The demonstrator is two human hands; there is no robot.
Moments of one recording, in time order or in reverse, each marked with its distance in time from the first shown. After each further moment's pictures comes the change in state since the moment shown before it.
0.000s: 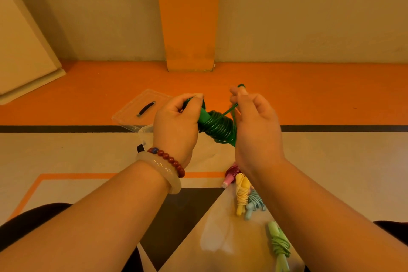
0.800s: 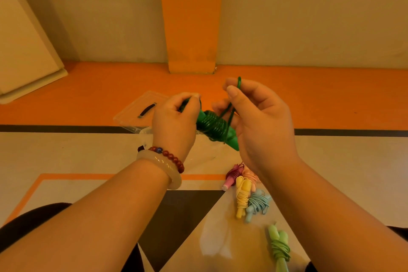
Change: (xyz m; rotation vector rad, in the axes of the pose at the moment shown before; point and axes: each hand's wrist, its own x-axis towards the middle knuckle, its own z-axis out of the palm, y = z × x) left_hand 0.008 0.002 -0.011 0.227 0.042 0.226; right_hand -0.007 -0.021 0.002 0.070 -0.225 -0.109
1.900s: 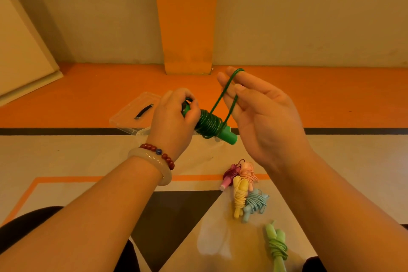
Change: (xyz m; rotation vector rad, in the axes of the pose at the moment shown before) left_hand 0.011 -0.012 -0.004 0.418 -0.169 0.286; right_hand 0.010 -0.016 -0.009 0.252 -0.025 0.136
